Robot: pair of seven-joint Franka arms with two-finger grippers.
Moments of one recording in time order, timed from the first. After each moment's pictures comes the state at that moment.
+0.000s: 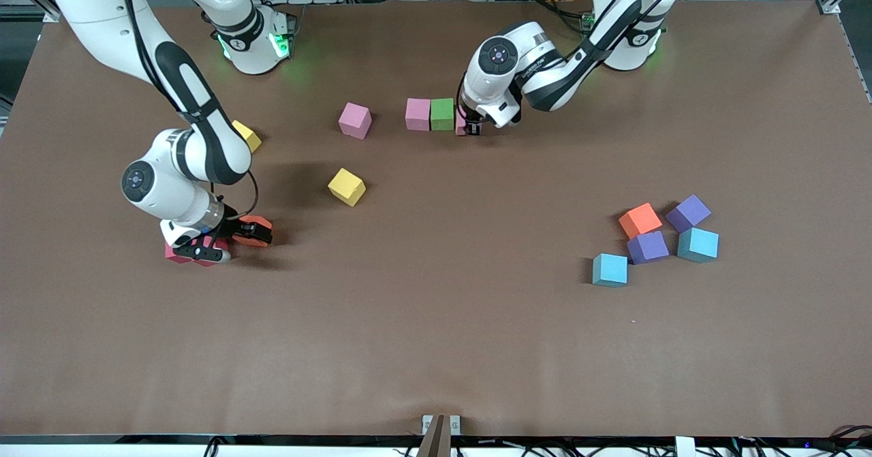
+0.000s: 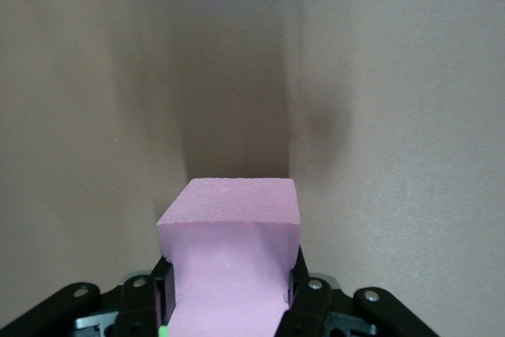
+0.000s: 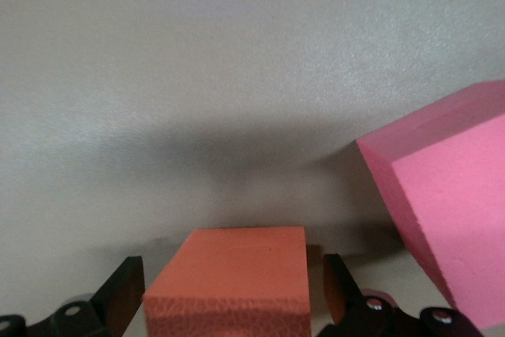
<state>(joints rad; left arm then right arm) -0.19 0.41 -0.78 -2.31 0.07 2.57 -2.55 0.07 0.45 0.02 -2.18 0.31 2.65 0.00</state>
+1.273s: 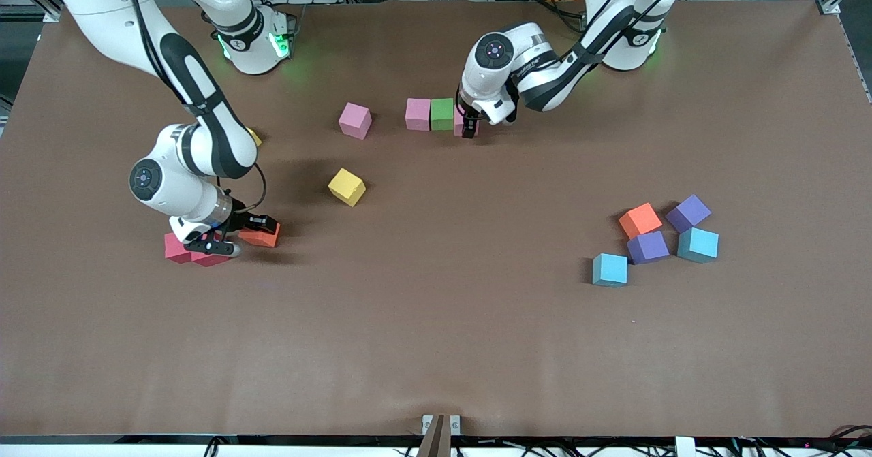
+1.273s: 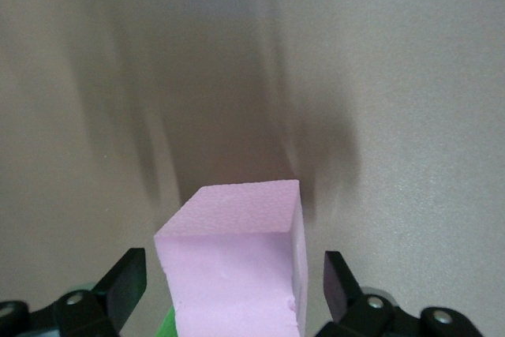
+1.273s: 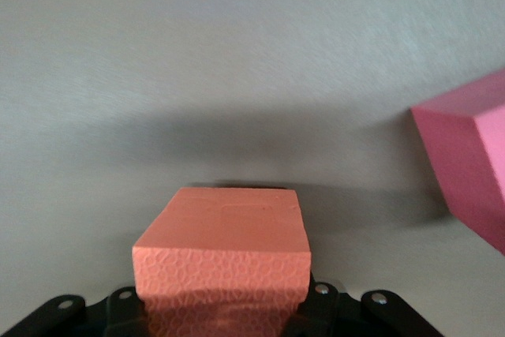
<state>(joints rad) -0.20 0.45 -0.78 -2.33 0.17 2.62 -2.55 0.11 0.41 0.02 -2.17 0.31 2.56 -0.02</state>
